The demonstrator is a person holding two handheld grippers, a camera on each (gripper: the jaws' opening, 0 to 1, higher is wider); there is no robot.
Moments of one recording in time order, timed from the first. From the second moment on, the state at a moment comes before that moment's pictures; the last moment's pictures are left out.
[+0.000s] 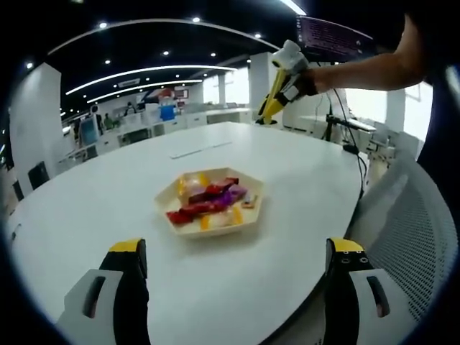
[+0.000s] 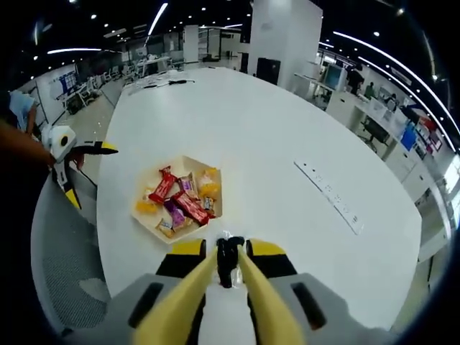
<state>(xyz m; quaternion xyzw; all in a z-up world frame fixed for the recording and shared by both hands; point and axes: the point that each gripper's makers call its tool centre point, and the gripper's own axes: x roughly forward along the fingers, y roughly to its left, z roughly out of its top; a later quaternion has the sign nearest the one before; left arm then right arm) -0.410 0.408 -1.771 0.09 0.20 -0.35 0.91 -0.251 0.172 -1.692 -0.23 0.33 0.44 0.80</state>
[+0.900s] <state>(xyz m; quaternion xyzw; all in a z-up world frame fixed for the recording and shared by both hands) -0.411 0.407 -1.771 0.10 0.20 -0.35 0.91 -0.252 0.256 -1.671 -0.24 0.31 0.49 0.78</state>
